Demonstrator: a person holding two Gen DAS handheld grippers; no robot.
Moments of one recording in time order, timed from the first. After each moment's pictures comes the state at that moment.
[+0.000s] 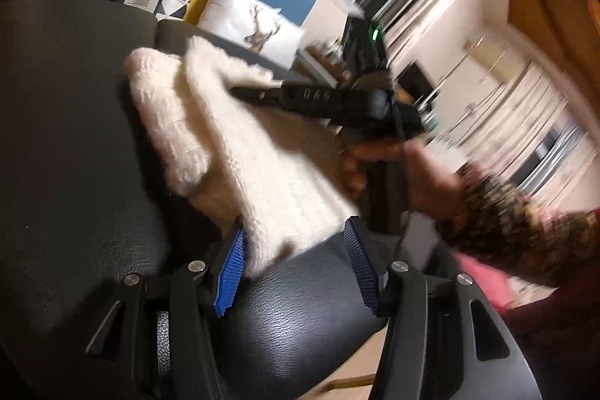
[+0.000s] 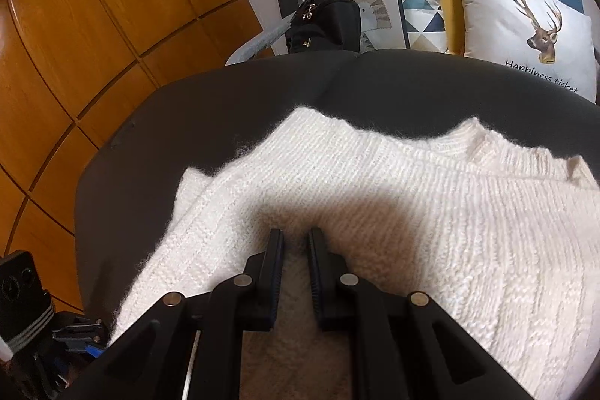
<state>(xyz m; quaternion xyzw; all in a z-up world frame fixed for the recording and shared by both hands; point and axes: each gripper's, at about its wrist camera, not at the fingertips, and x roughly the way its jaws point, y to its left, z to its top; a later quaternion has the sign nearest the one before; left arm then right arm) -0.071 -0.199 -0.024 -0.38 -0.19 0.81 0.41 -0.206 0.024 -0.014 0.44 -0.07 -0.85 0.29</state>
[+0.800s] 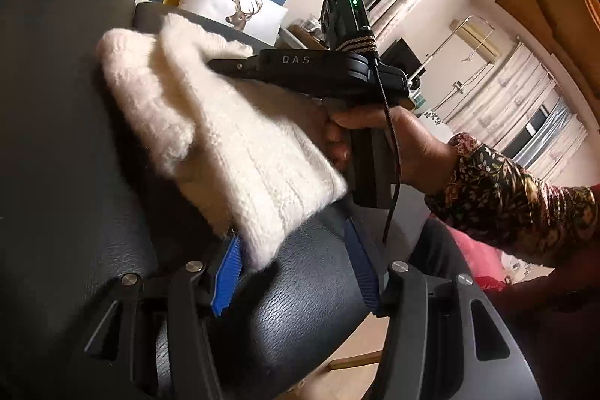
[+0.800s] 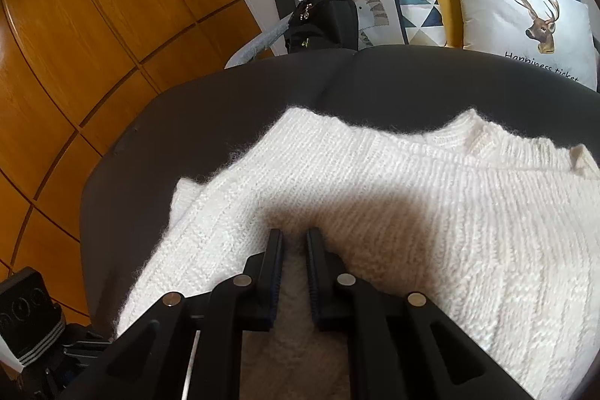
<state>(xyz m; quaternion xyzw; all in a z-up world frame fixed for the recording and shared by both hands) -0.070 -0.171 -0.025 -0.41 -0.15 0.78 0.44 -0.208 0.026 -0.016 0.44 -0.08 -0.84 0.29</state>
